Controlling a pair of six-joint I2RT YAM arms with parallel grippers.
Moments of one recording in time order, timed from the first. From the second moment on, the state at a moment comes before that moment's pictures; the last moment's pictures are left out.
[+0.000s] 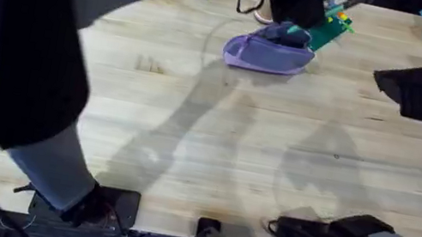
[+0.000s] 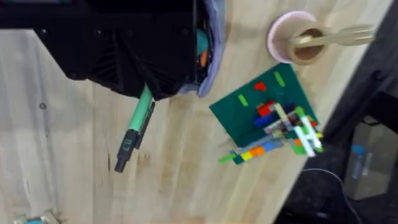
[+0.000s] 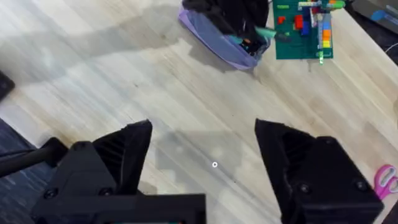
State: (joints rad) left arm -0.54 1.90 1.58 -0.31 0.70 0.48; right arm 0.28 1.16 1.84 -1.59 -0.13 -0.45
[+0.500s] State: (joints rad) left arm -0.54 2.03 1.58 -0.37 0.52 0.49; right arm 0.28 1.16 1.84 -1.59 -0.13 -0.45
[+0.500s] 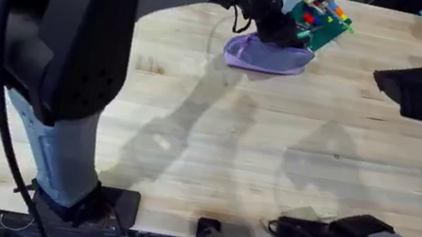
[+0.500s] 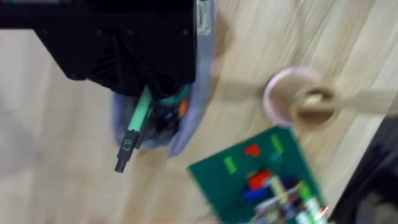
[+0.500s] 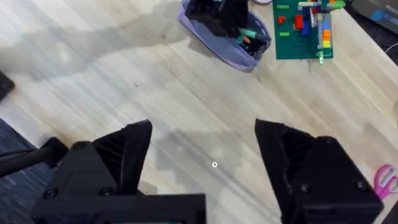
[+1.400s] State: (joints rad) left arm -0.49 2.03 1.58 -0.52 0.40 0.49; right arm 0.28 1.16 1.84 -1.59 -0.13 -0.45
